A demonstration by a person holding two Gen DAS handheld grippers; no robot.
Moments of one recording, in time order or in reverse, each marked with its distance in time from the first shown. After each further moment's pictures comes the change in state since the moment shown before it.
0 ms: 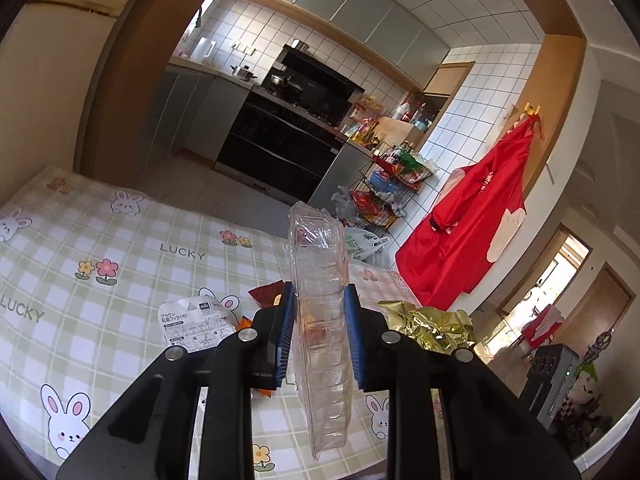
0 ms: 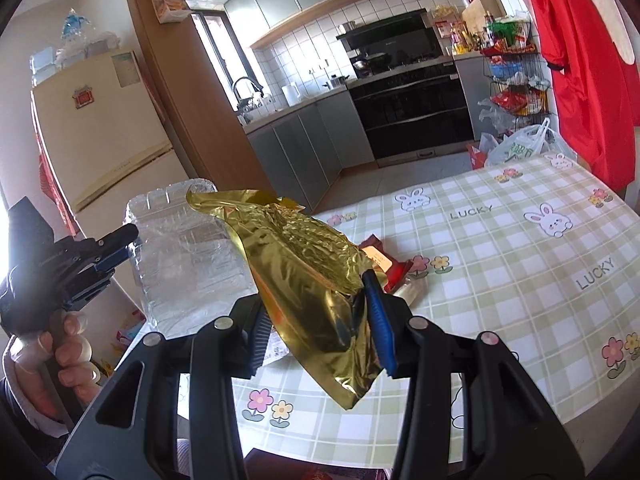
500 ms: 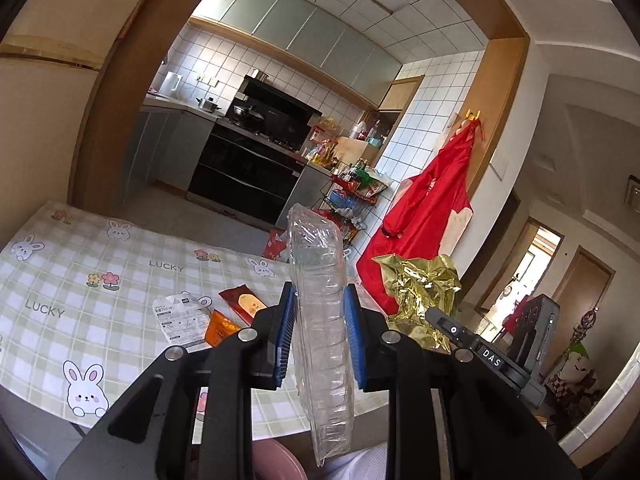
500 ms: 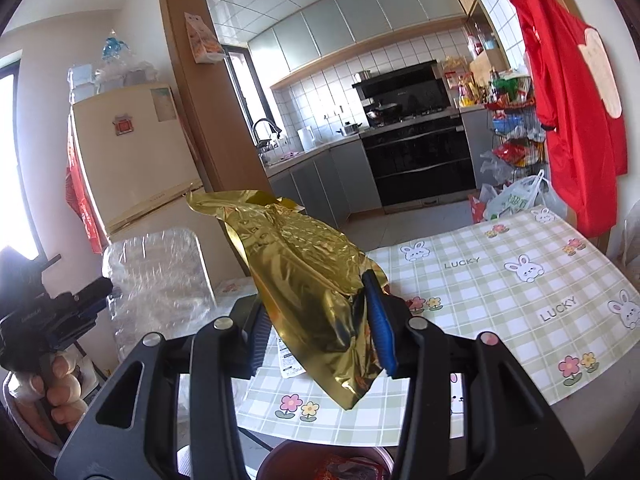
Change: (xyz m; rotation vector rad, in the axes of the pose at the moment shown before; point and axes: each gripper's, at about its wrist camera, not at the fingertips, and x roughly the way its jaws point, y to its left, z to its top) left arm -0.139 -0.056 -0.030 0.072 -0.081 -0.103; right arm -0.127 0.047 0.013 -0.064 -0.154 0.012
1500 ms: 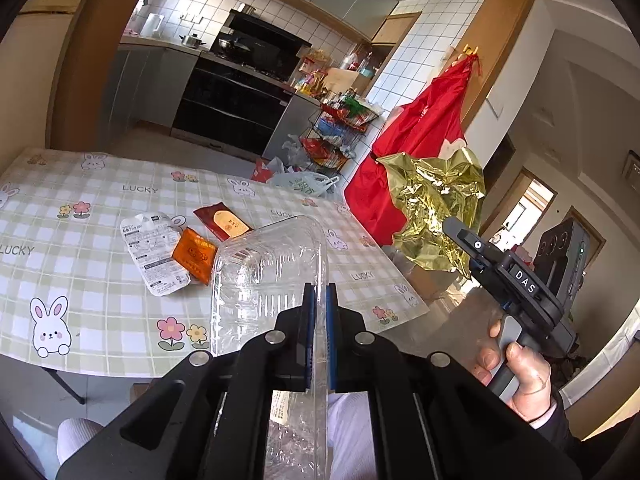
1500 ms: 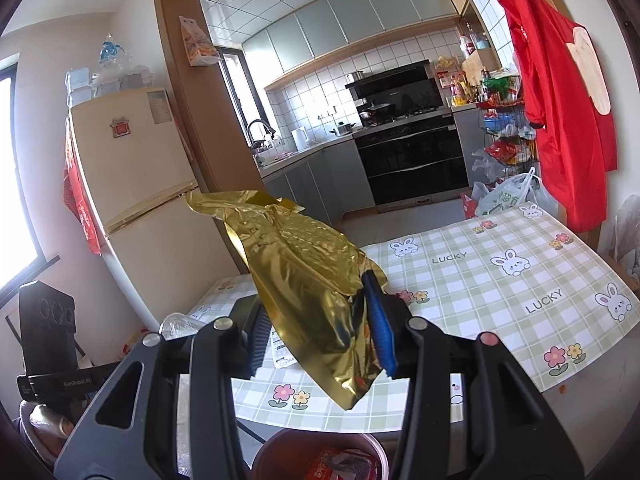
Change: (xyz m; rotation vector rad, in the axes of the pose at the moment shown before) left arm 0.050 -0.016 -0.062 0.004 0.274 -0.041; right arm -0.017 -0.013 -0.007 0.018 0.012 -0.021
